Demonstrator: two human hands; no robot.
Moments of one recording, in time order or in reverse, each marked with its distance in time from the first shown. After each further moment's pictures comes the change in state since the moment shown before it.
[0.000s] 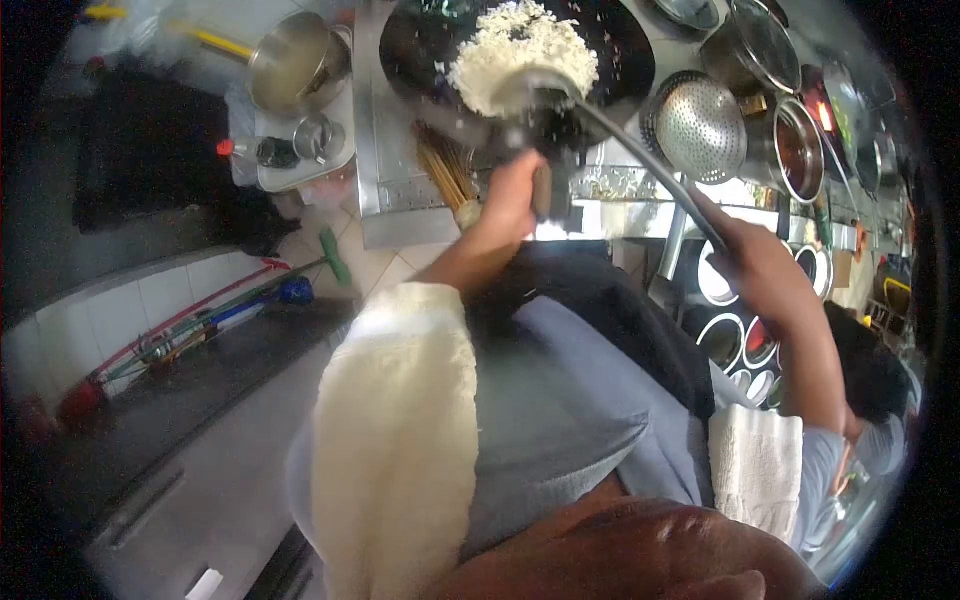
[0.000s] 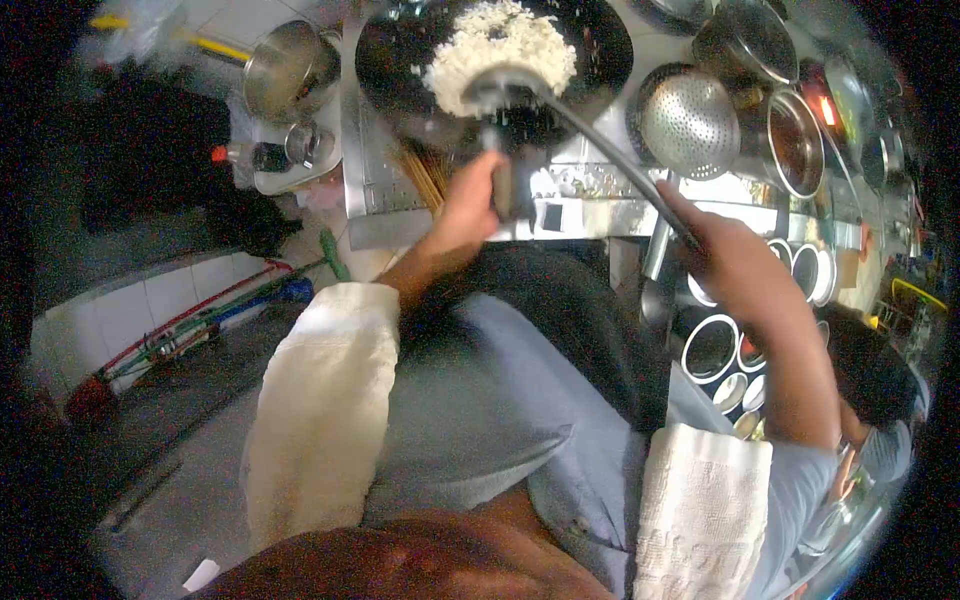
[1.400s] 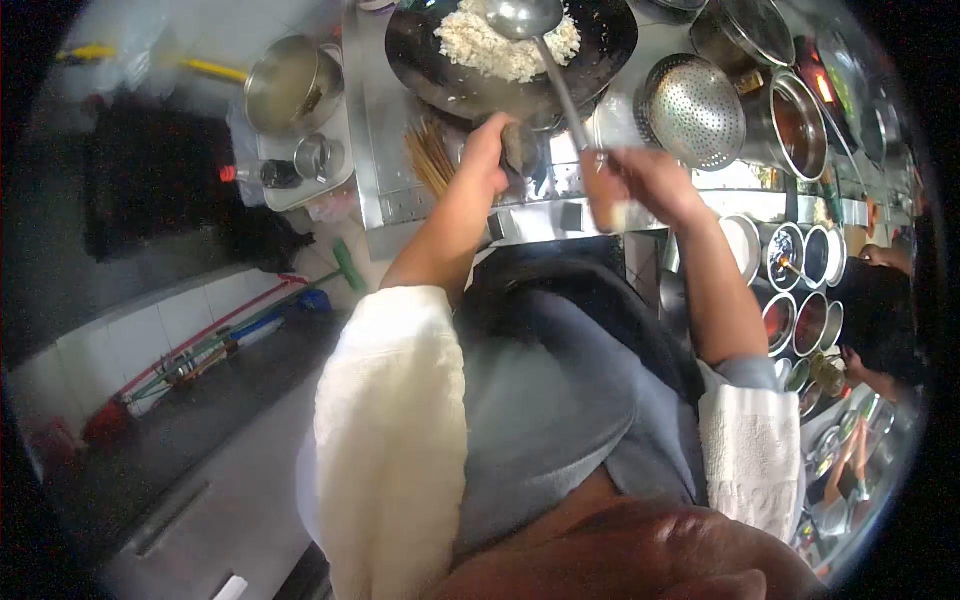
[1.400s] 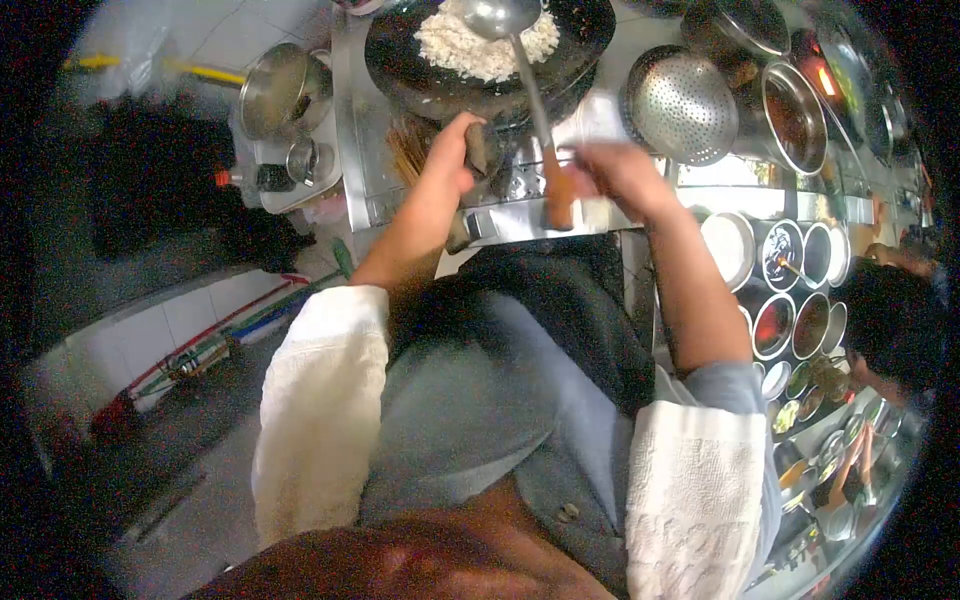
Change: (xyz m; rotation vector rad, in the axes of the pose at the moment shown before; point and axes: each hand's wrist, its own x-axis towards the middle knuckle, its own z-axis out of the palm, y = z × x) left_hand 0.081 0.040 -0.008 0.137 -0.187 -0.035; right_hand 0.151 0.021 0.096 1.412 0.038 -0.128
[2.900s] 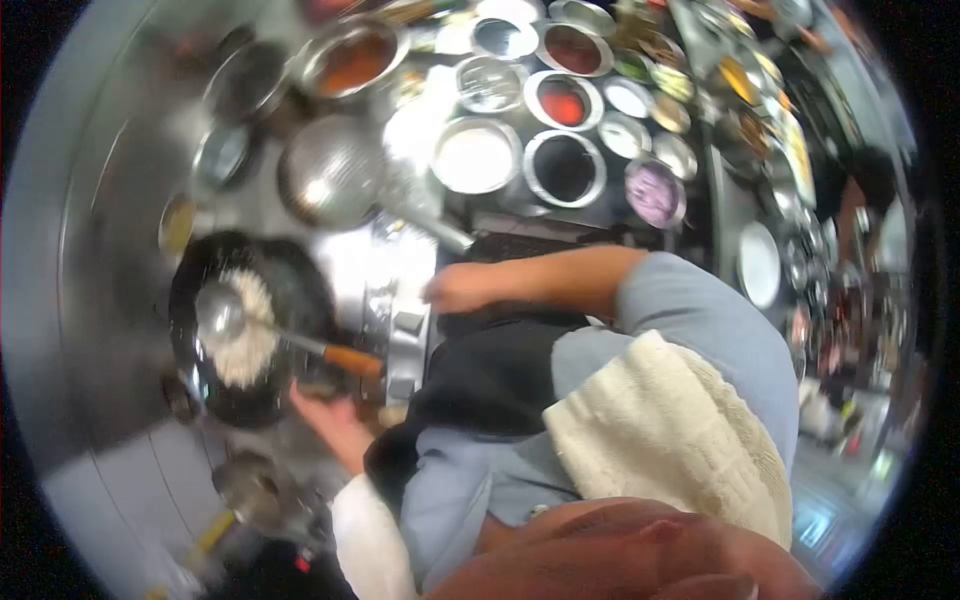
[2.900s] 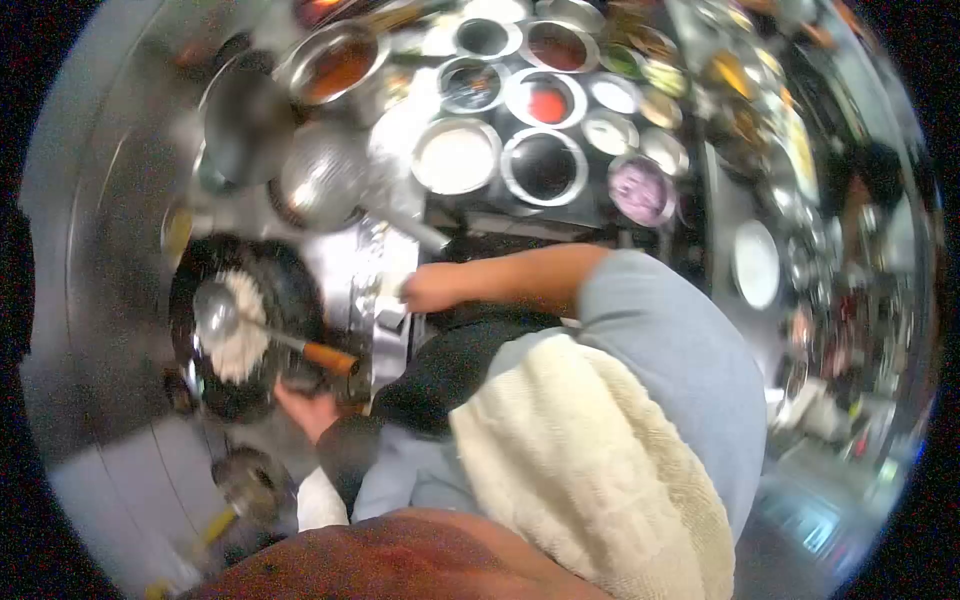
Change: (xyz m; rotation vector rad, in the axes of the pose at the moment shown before) left_hand -0.034 0.002 0.000 0.440 -0.020 0.197; right_hand -0.050 0.188 -0.031 -0.842 0.265 -0.317
